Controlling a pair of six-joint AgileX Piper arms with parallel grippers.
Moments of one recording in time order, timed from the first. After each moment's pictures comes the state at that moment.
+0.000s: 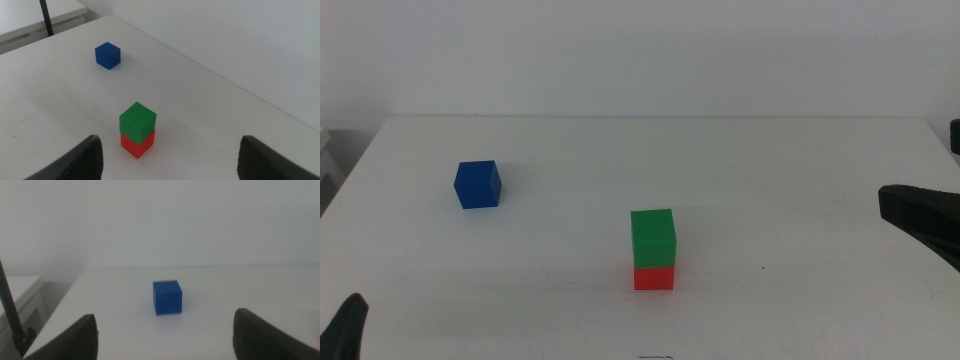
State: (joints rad) left arm -0.05 -0.01 0.03 0.01 0.08 -0.03; right arm 0.70 0.71 -0.88 -0.08 0.64 -0.05
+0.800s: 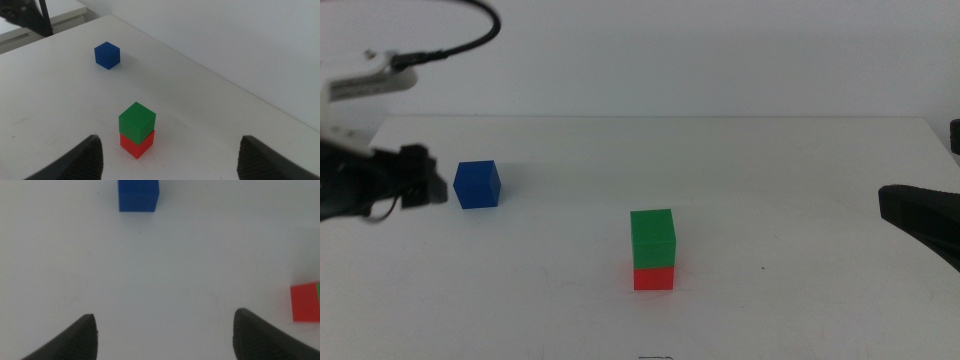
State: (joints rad) left arm -0.05 1.18 -0.93 -0.16 0.78 -0.04; right arm 0.70 0.71 -0.88 -0.08 0.64 -0.05
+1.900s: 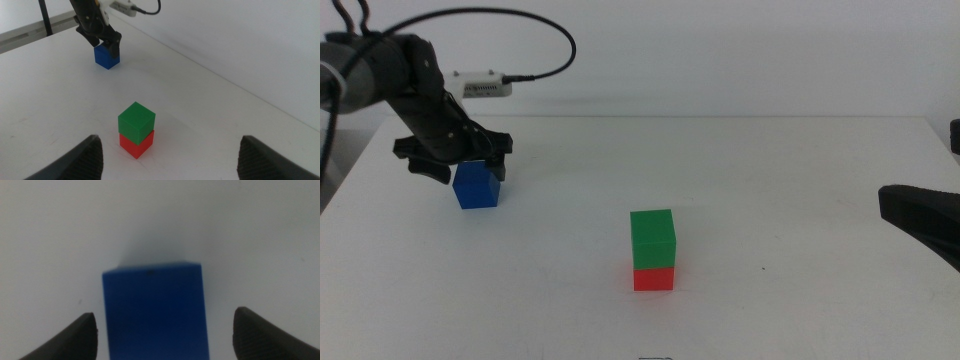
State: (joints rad) left arm -0.05 2.05 -1.60 -0.06 0.83 -0.02; right arm 0.70 0.71 -0.88 -0.08 0.64 -0.05
